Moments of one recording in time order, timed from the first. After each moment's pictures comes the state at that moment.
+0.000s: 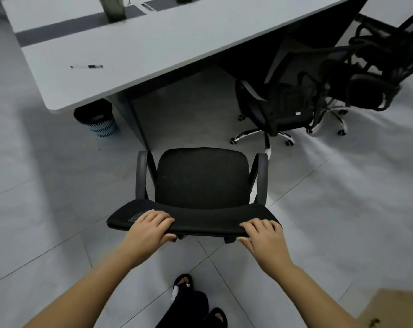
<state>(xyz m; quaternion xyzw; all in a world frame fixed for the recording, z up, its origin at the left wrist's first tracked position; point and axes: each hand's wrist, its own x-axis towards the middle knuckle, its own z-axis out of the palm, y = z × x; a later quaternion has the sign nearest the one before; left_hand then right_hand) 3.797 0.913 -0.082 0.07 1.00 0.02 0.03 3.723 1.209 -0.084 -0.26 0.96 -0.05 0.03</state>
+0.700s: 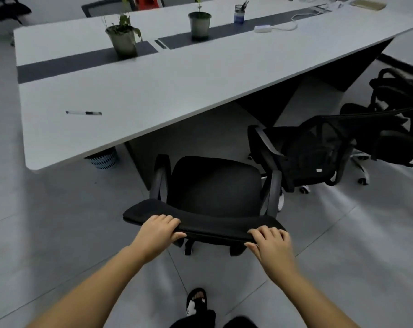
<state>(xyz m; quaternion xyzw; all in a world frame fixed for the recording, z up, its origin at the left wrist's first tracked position) 3.518 0.821 -0.100 0.07 0.99 0.05 -0.08 3.444 1.123 -0.099 -0.29 0.96 -0.03 -0.04</state>
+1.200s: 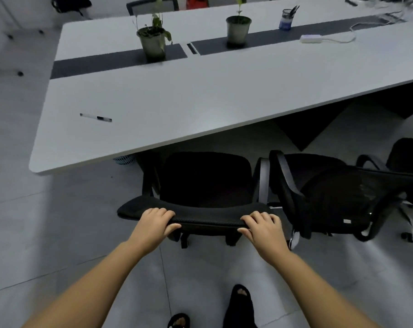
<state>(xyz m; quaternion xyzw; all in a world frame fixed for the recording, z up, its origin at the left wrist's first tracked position) 3.394 0.819 -0.087 -0.12 0.99 0.03 -0.02 3.233 1.079 -0.104 -0.42 0.90 -0.05 -0.07</state>
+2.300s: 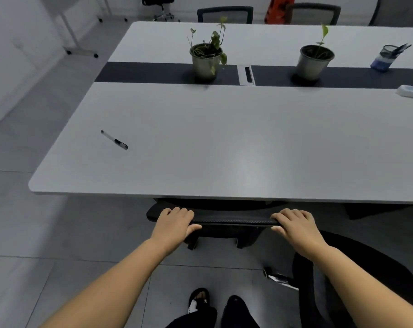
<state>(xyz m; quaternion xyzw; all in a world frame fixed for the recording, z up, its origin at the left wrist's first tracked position) 3.171 0.723 -0.083 -0.25 0.97 -0.03 -0.01 2.897 0.924 -0.085 -0.59 0.81 0.01 0.01</state>
